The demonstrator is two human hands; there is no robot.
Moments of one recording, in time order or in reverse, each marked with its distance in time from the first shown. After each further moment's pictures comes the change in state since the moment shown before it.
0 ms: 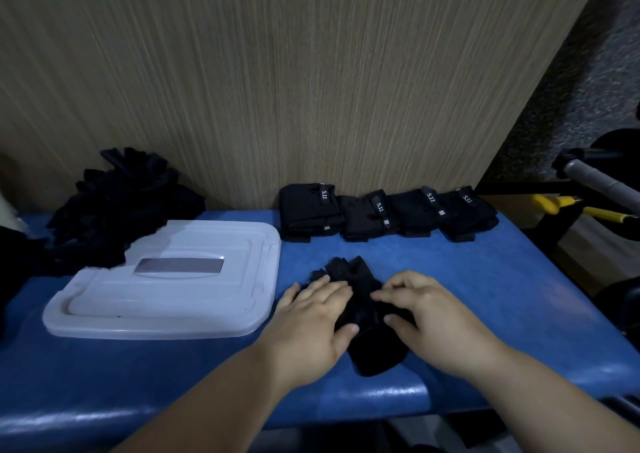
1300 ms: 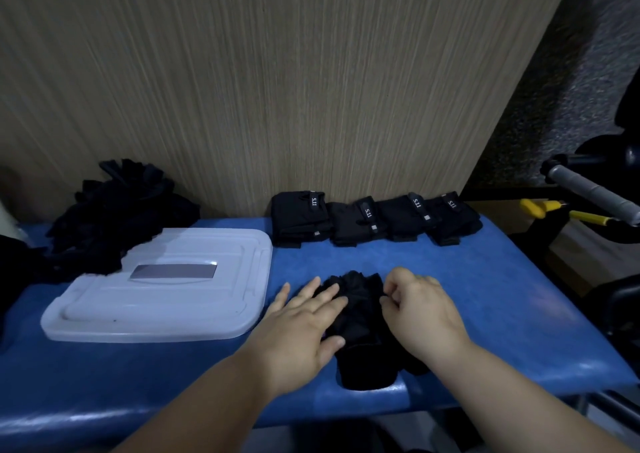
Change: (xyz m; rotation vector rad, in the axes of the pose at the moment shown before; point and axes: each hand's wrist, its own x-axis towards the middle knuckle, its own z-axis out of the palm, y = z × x) left_hand -0.011 0.002 -0.002 0.087 -0.017 0.071; right_hand 0.006 0.000 0.007 -0.089 0.213 0.283
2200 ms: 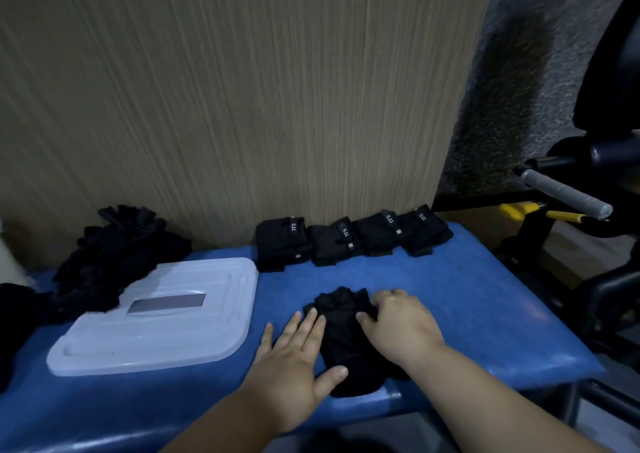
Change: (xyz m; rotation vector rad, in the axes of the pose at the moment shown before) left_hand -0.006 0.032 0.014 0.055 -0.102 -0.178; right_hand -0.004 0.007 -0.010 -0.055 -0.168 0.141
